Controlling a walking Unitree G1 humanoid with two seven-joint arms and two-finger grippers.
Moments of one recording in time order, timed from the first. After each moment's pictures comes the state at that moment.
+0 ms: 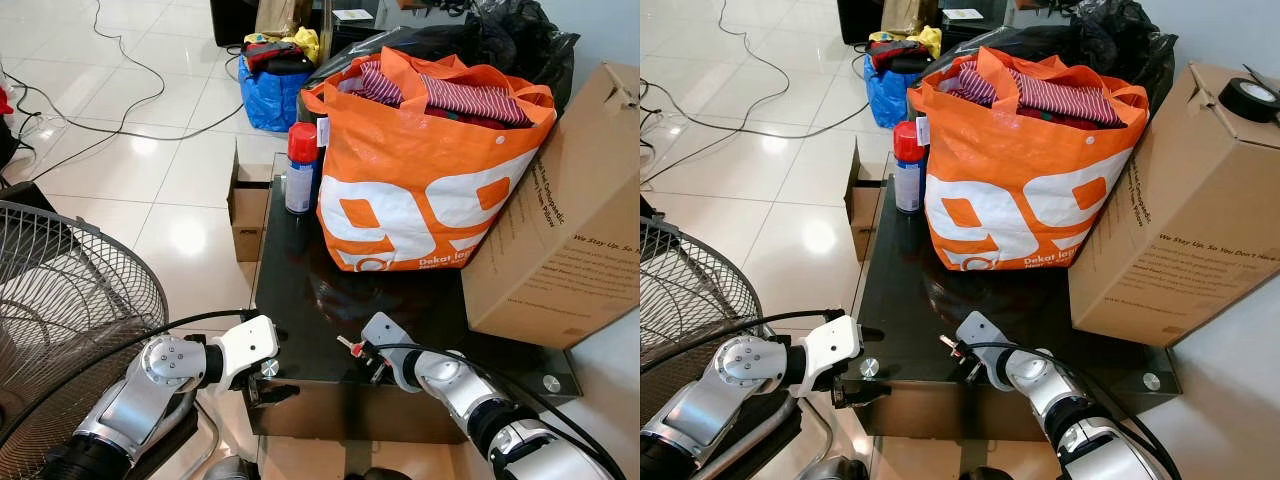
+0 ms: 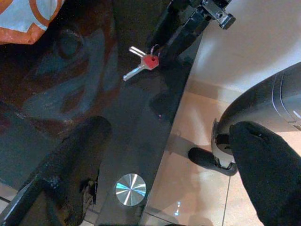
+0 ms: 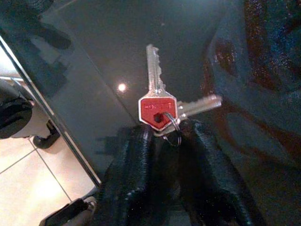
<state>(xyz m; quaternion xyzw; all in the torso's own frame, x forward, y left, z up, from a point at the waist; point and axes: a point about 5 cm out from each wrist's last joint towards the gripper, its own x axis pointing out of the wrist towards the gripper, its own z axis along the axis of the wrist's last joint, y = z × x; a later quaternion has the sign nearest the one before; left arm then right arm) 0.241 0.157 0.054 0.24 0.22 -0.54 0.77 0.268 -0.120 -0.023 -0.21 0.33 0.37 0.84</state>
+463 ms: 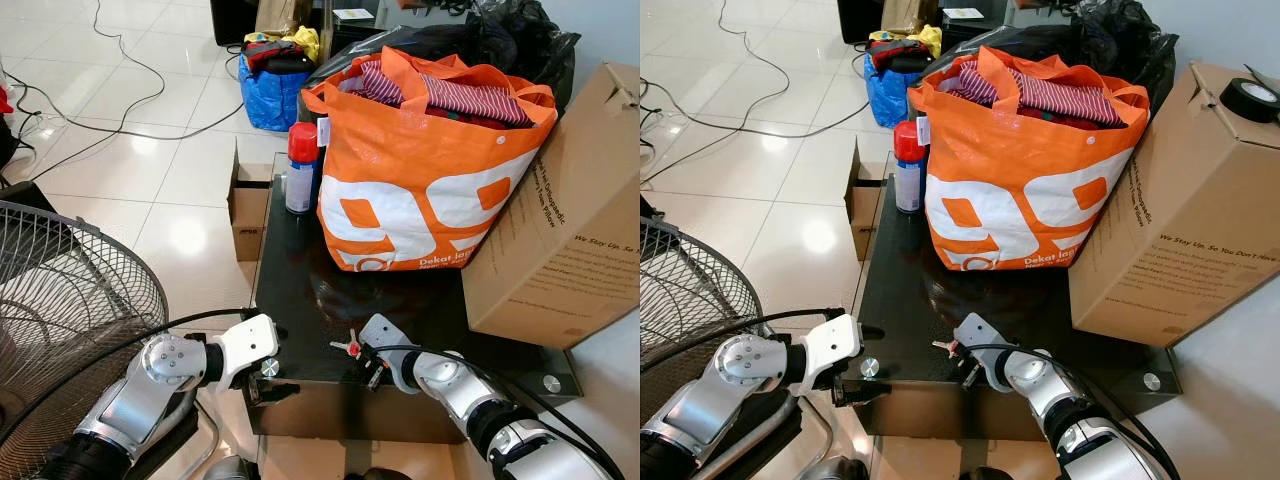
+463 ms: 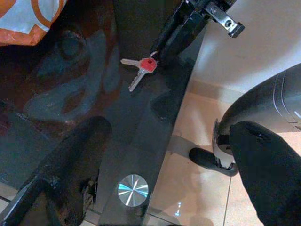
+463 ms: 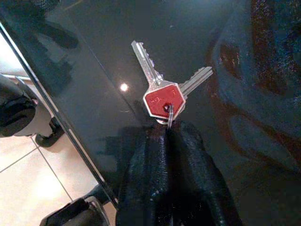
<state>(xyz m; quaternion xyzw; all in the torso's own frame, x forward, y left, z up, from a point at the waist) 0.242 0.157 0.055 0.24 0.21 -0.54 0.77 0.267 -0.119 -0.024 -0.21 0.33 0.38 0.84</state>
